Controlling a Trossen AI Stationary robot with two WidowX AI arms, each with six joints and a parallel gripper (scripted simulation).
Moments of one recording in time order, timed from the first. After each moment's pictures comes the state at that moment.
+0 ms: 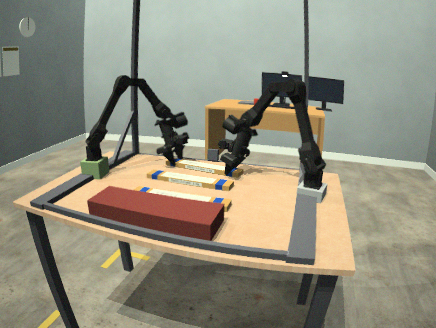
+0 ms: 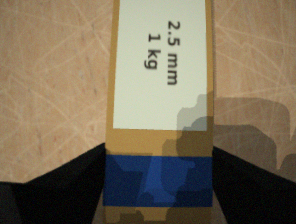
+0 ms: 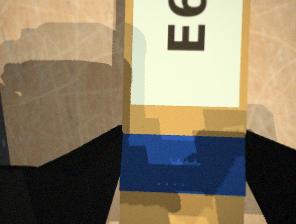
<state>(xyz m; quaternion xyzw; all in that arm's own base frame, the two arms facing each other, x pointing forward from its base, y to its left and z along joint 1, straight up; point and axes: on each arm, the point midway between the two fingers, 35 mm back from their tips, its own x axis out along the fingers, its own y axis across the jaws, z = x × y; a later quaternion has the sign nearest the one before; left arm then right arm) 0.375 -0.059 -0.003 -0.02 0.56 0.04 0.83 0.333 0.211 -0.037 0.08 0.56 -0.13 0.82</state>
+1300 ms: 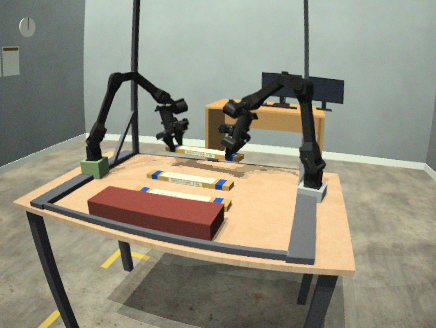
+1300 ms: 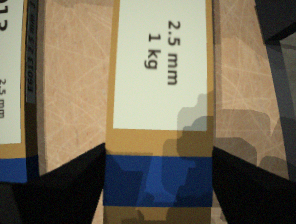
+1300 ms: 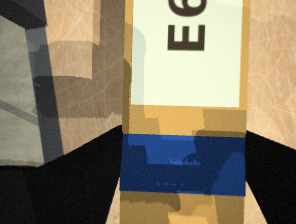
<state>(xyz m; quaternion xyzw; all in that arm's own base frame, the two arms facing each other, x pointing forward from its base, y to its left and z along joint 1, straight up) 0.375 -0.059 0.063 -0.02 0.56 0.04 0.83 0.333 0.211 0.030 0.08 0.56 -0.13 0.82</state>
